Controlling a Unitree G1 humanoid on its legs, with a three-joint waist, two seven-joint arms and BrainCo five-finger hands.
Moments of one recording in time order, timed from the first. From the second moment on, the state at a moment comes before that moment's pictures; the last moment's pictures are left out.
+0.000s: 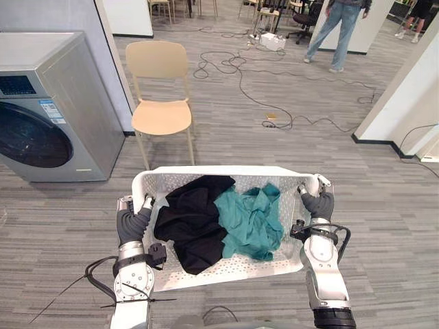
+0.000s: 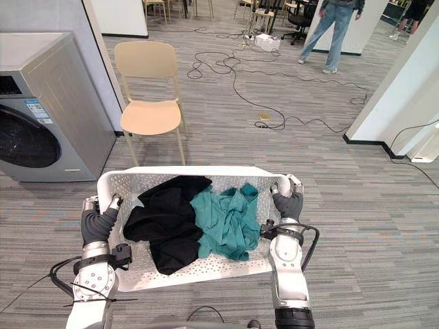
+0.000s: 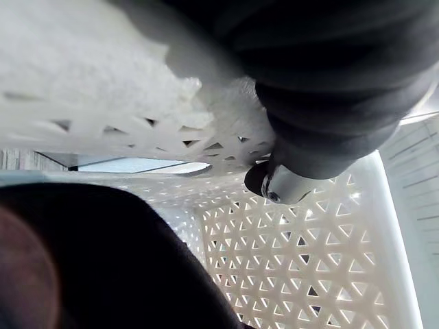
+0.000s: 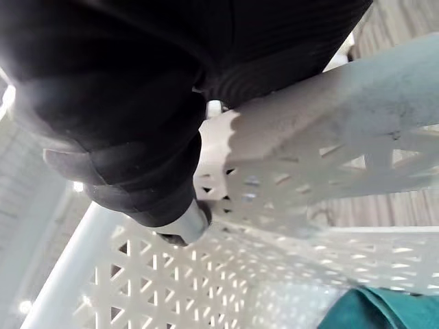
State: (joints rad) left arm 0.33 -0.02 0.04 -0.43 0.22 0.03 0.26; right arm 0.04 0.08 -0.04 -0.07 -0.16 -0.03 -0.33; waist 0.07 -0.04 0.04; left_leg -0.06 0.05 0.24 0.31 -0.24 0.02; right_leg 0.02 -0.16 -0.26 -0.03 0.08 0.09
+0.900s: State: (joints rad) left arm 0.23 -0.02 0.00 -0.21 0.26 0.06 0.24; right arm 0.09 0.02 -0.12 0.09 -0.04 -0.02 -0.28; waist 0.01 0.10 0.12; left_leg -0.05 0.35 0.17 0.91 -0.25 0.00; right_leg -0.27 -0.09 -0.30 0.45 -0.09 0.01
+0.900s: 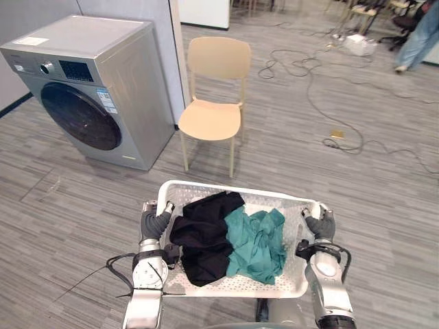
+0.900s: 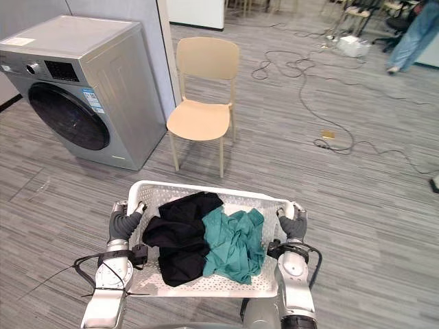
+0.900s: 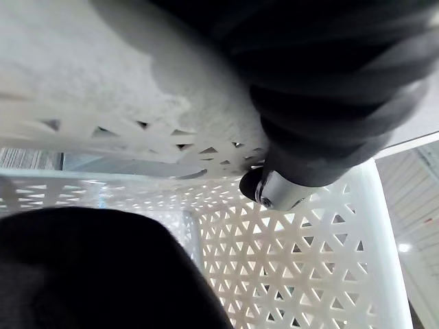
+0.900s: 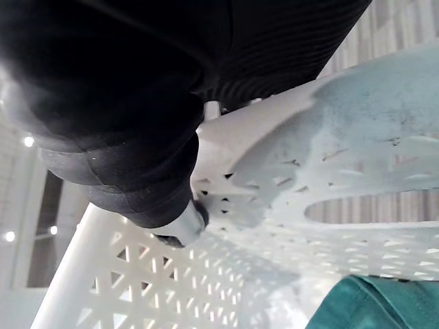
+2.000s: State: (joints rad) left arm 0.29 0.03 0.10 -0.23 0.24 0.06 0.23; right arm 0.10 0.07 0.00 0.12 0.00 -0.04 -0.28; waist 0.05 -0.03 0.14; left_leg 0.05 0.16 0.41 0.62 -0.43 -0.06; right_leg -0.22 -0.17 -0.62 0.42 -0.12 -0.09
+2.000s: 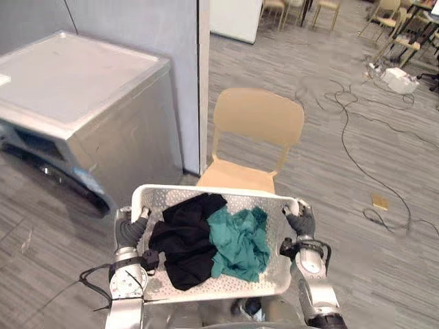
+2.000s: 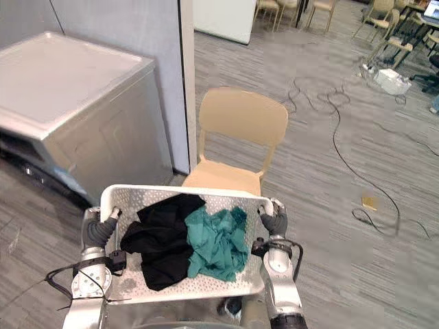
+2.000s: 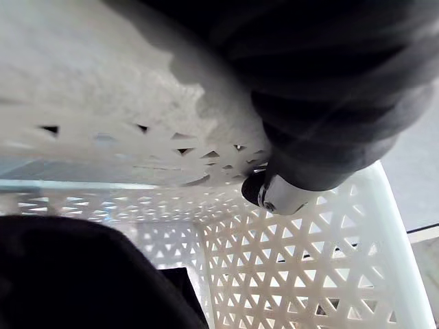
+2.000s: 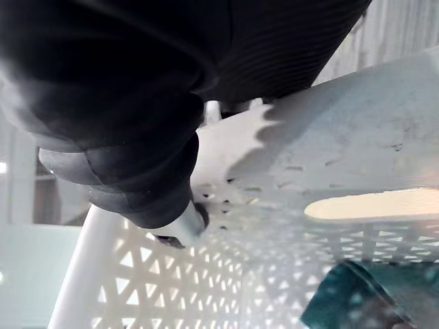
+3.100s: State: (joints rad) left arm 0.13 0.05 0.14 0.02 0.08 0.08 0.15; right arm -0.10 -0.02 -0.04 0.30 -0.05 0.03 -0.21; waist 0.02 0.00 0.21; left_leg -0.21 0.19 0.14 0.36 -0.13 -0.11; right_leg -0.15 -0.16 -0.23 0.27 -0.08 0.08
